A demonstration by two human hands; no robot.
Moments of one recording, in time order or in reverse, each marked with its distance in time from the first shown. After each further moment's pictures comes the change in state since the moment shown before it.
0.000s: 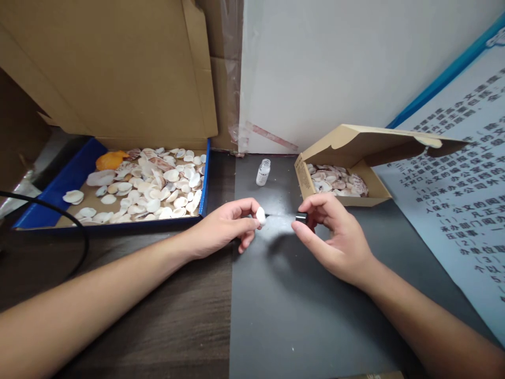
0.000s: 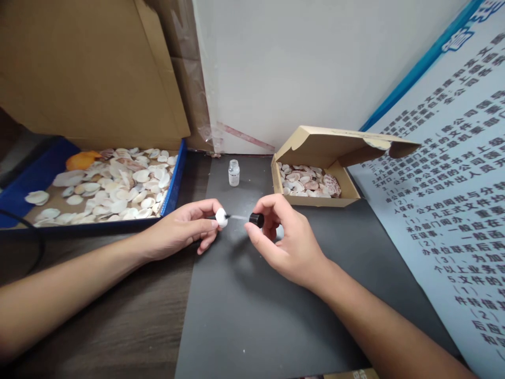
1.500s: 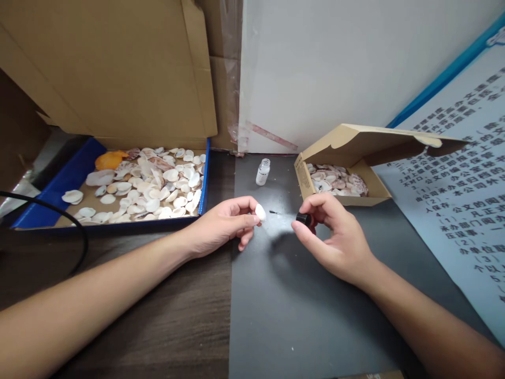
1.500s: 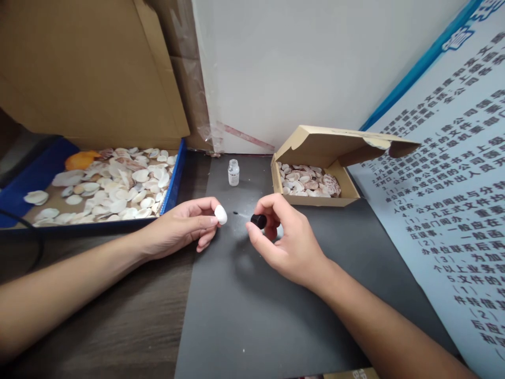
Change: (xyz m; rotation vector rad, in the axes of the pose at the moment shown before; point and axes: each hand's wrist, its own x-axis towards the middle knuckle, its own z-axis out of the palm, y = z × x) left_hand 0.000 0.001 -0.003 -0.106 -0.032 0.002; right_hand -0.001 0.001 0.000 -0.020 0.004 -0.014
